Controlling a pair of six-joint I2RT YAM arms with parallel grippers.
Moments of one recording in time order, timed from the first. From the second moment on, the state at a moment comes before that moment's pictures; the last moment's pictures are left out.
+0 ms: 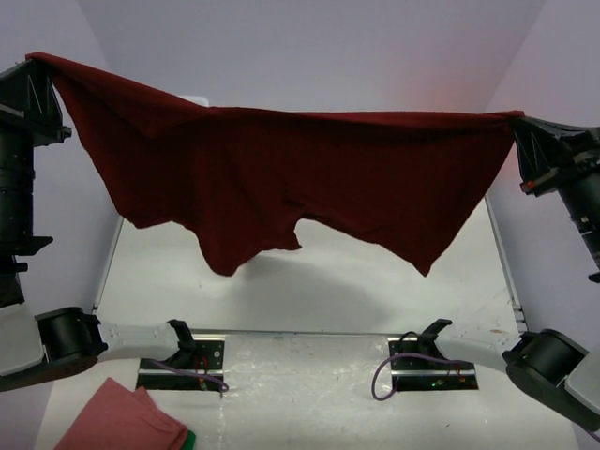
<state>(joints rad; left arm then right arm) -1.04 1.16 2.30 -0.36 -1.01 0.41 0.65 1.16 2.42 -1.02 0.36 -0.05</state>
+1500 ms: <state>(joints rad) -0.31 2.38 2.31 -0.37 -0.17 0.05 0.11 2.04 2.09 -0.80 0.16 0.03</state>
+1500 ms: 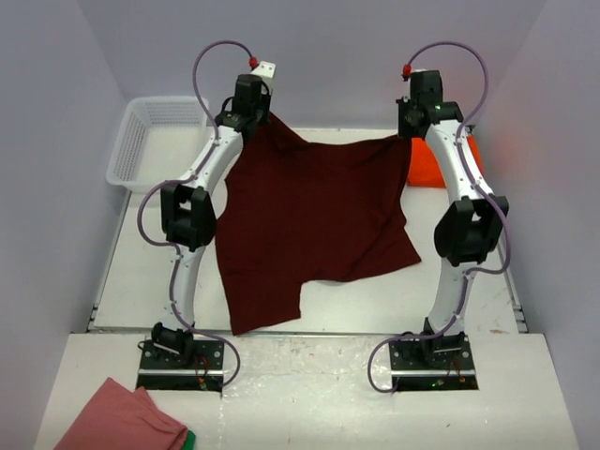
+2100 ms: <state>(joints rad) -0.14 2.37 2.26 -0.31 -0.16 0.06 0.05 2.25 2.34 -0.76 0.11 -0.03</state>
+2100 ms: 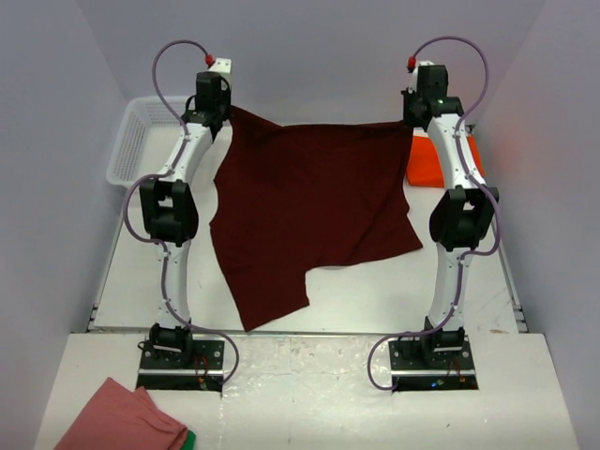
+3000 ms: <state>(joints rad) -0.12 2.26 2.23 -0.31 -0.22 0.07 0.06 2.29 2.38 -0.67 0.00 -0.07</state>
